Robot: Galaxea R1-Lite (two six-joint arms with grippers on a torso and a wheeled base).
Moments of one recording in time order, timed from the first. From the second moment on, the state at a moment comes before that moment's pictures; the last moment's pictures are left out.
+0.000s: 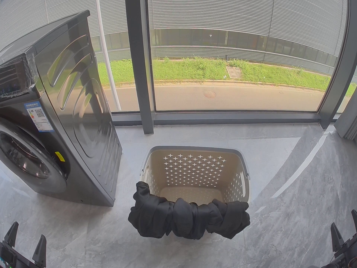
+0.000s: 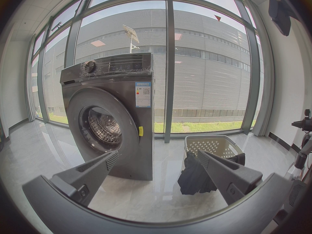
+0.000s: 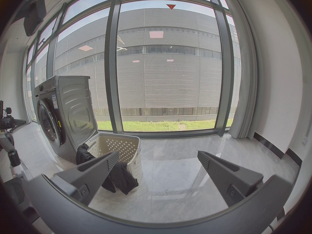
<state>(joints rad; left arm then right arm) 0.00 0.02 -0.02 0.00 0.02 -0.03 0.00 0.02 -0.02 0.00 0.00 0.00</state>
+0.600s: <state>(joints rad) 0.00 0.02 -0.02 0.00 0.02 -0.03 0.00 0.02 -0.02 0.00 0.00 0.00</state>
